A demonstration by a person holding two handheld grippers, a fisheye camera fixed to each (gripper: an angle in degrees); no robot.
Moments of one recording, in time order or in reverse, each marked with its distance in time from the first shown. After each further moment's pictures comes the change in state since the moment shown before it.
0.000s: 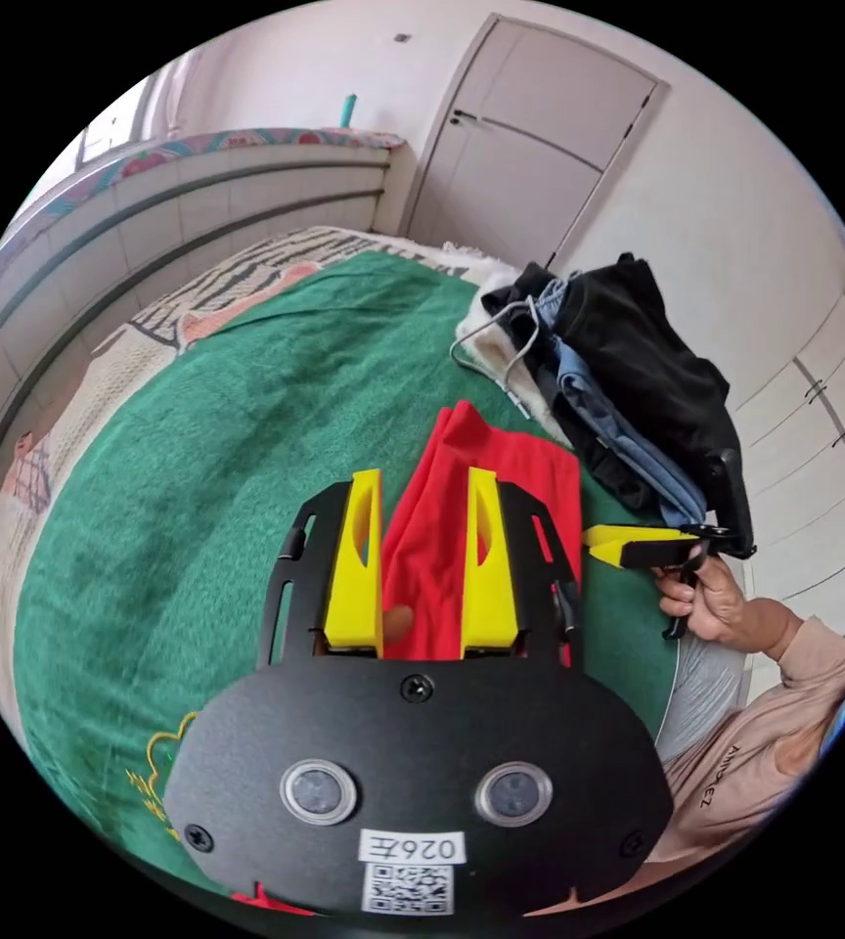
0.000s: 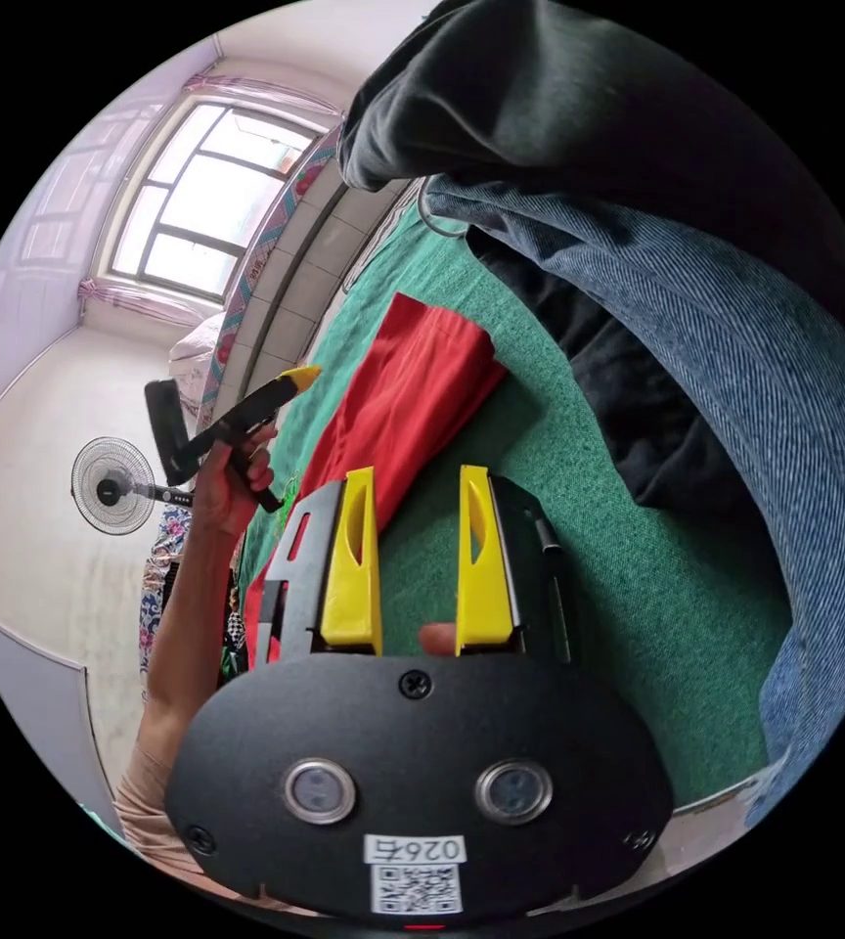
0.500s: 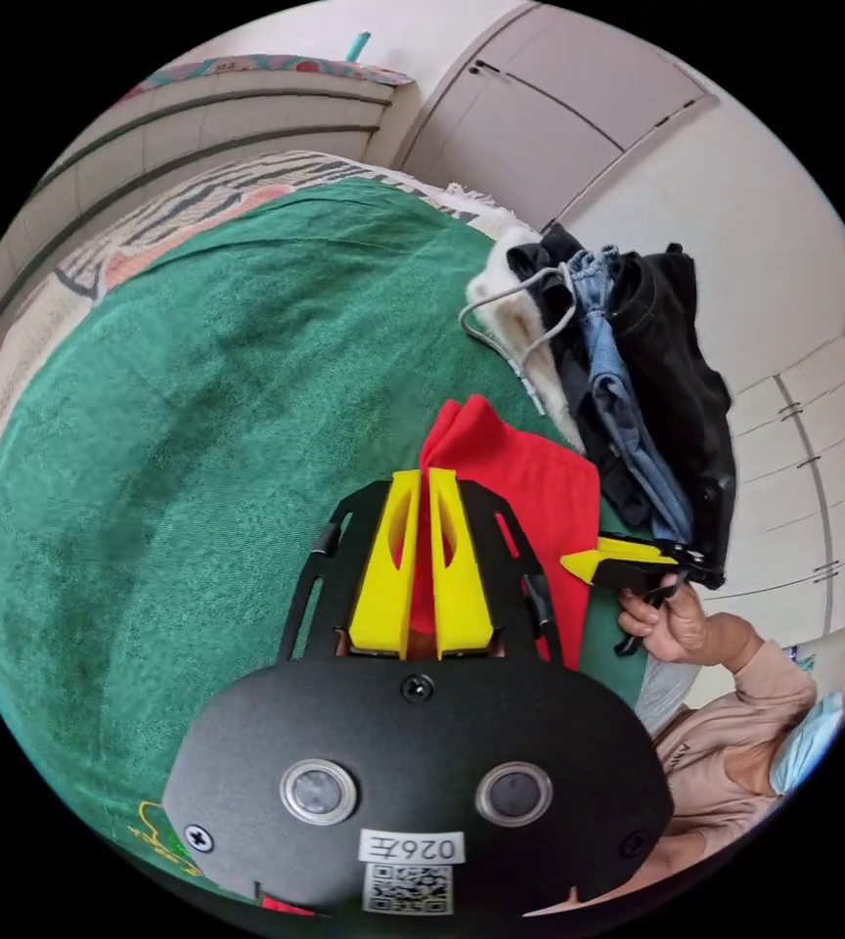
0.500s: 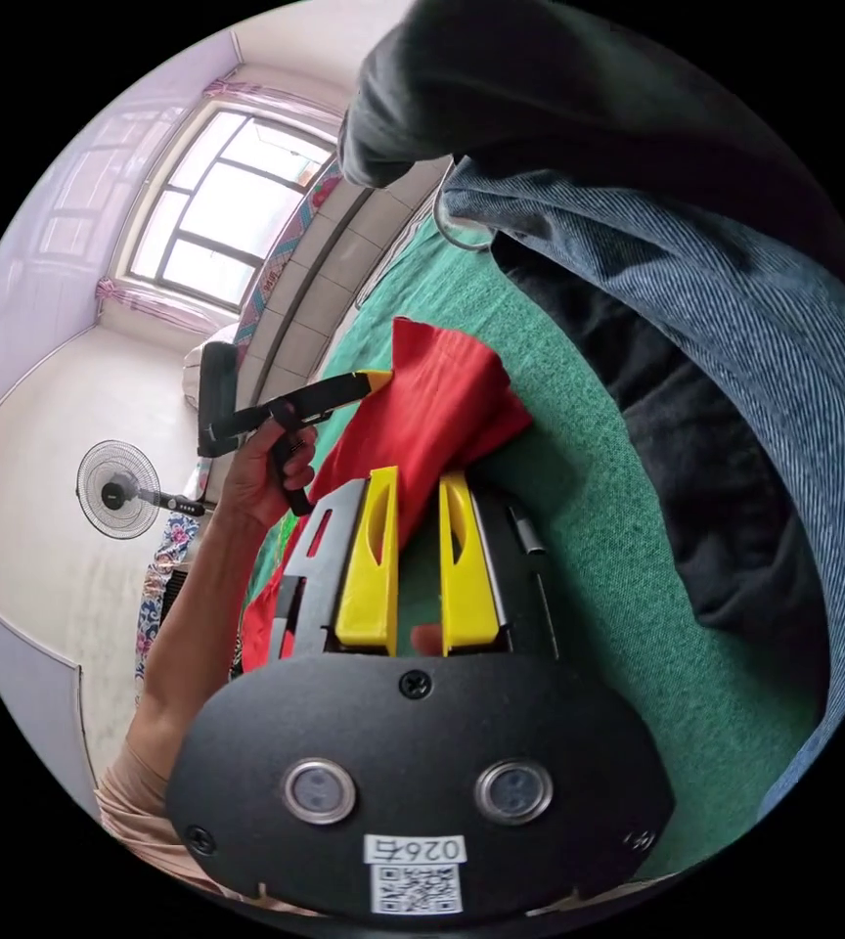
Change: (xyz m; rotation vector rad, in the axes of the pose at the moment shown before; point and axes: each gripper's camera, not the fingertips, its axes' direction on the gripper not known) left arm -0.057 -0.085 0.102 -0.162 0.154 -0.058; right arm 0.031 0.018 0.010 0.060 -0.035 -0.038
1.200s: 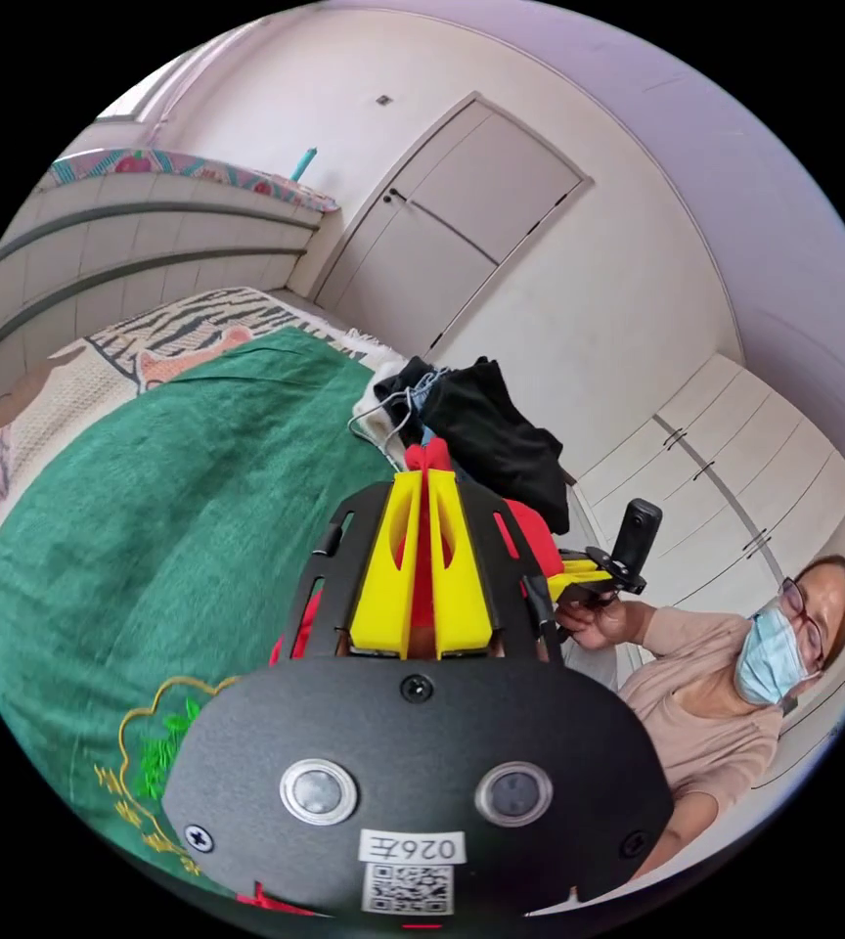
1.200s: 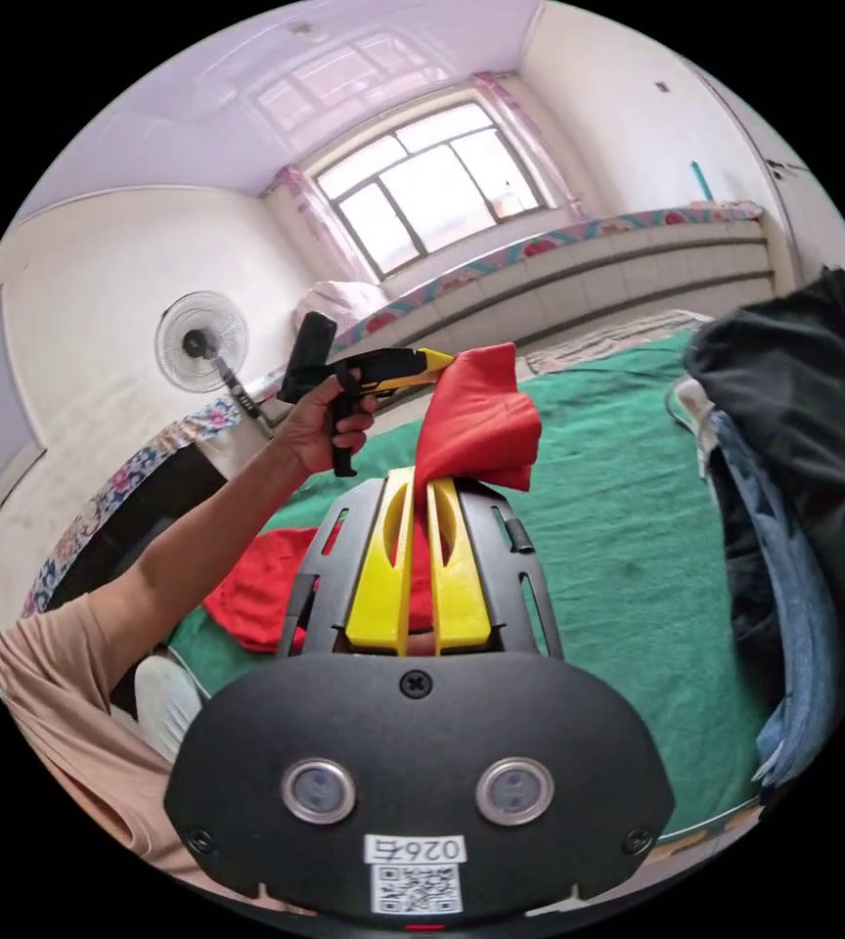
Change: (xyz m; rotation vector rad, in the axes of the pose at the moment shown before) left arm -0.049 0.156 -0.101 0.369 0.274 0.106; right arm -0.245 0.027 -0.096 0.136 -0.030 -0.574
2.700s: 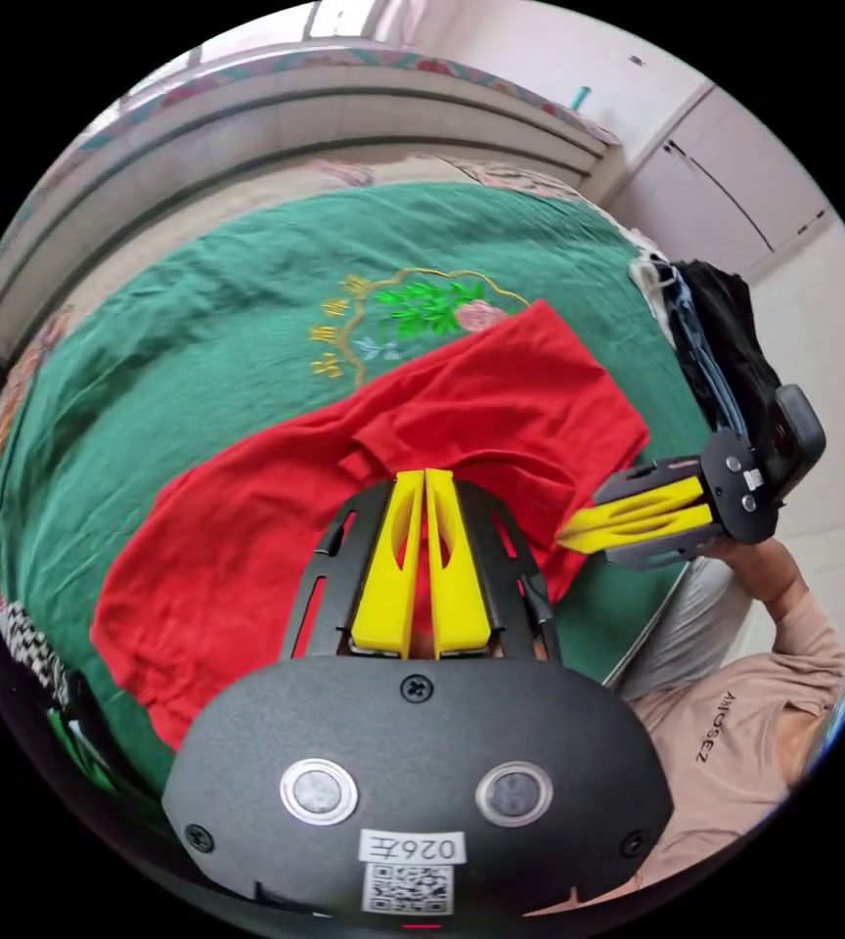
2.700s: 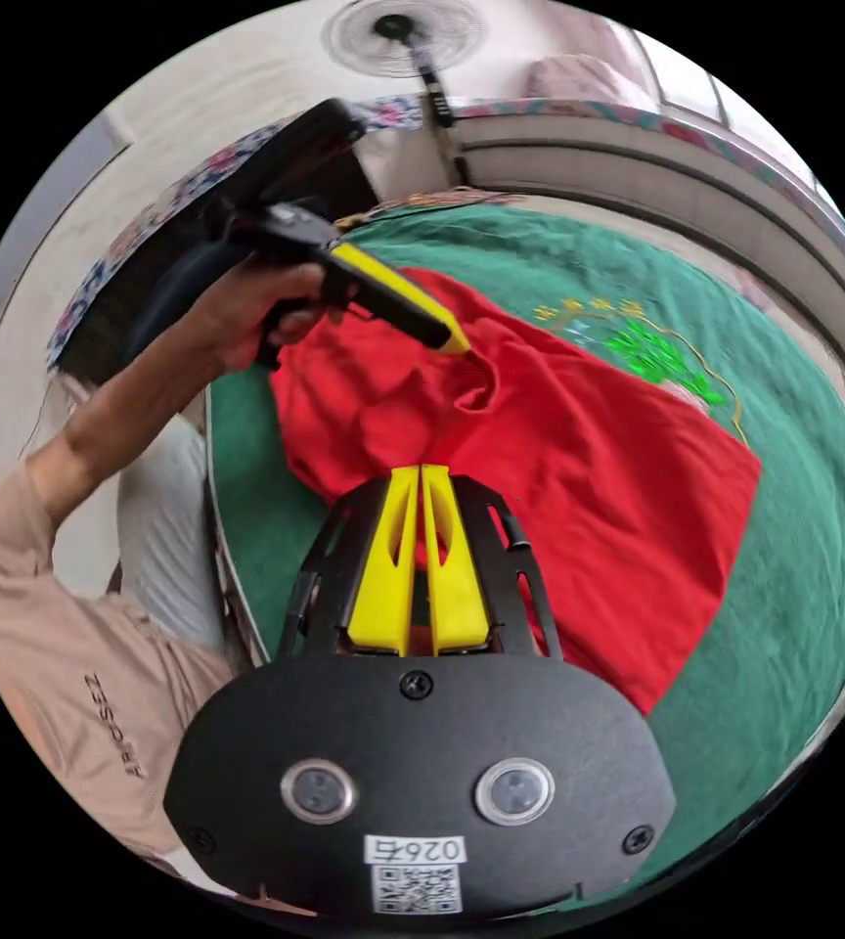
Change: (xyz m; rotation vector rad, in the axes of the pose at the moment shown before) left arm 0.087 0.423 -0.124 -0.237 -0.700 -0.477; right arm -0.211 -0.260 0.292 -0.731 -0.266 -0.610
